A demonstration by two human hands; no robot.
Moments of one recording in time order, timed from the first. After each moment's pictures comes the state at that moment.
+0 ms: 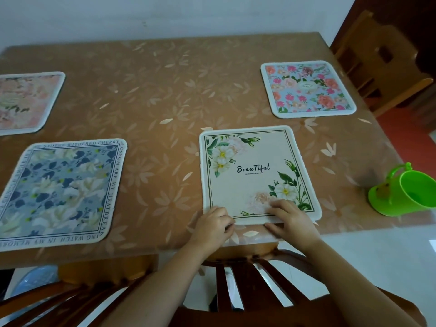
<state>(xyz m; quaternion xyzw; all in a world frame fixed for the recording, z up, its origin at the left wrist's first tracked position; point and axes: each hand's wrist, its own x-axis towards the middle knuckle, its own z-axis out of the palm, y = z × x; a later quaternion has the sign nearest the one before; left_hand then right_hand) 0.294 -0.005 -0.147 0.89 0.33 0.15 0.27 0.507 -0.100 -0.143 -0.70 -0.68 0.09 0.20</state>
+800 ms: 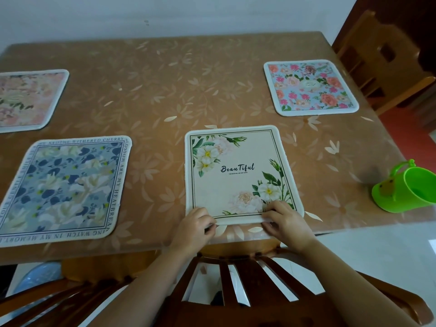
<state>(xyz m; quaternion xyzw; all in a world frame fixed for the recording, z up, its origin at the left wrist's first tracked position) 0.243 0.002 -0.146 0.88 0.36 0.18 0.28 0.485 -0.096 -0.148 -0.66 -0.71 0.10 0.21</state>
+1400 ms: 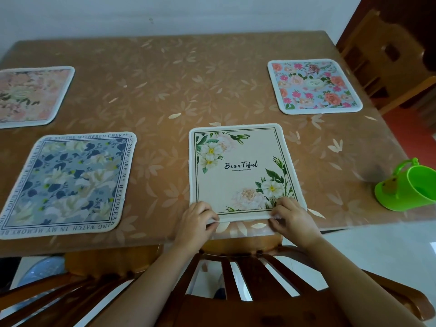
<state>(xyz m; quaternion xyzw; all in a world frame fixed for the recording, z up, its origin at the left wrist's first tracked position) 0.237 -0.001 -0.146 0.87 0.39 0.15 0.26 0.485 -0.101 -0.138 -0.70 -0.68 0.11 0.19</state>
